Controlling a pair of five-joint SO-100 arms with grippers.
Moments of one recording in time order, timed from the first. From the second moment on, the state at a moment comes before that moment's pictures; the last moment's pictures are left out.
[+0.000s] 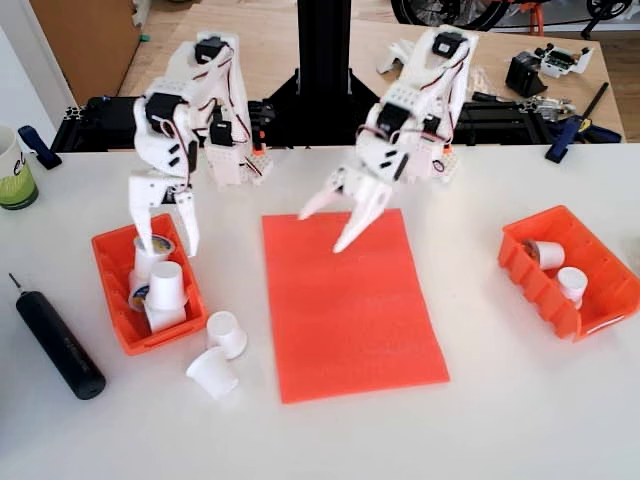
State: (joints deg) arm 0 16.0 109.3 102.6 58.6 -125.2; arm 1 34.3 98.4 120.1 13.9 104.5
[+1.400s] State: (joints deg) arm 0 4.1 112.9 92.2 87.5 -124.2; arm 1 38.5 30.1 53.3 -4.3 97.8
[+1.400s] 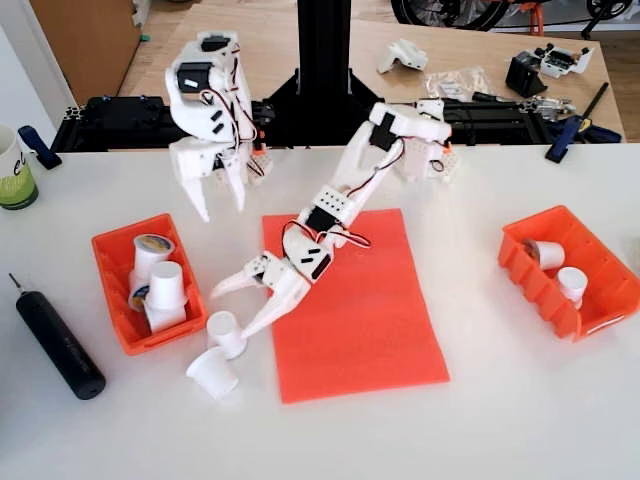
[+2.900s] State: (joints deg) arm 0 4.1 112.9 92.7 87.5 -124.2; arm 1 40.0 13.3 30.3 -6.8 99.2
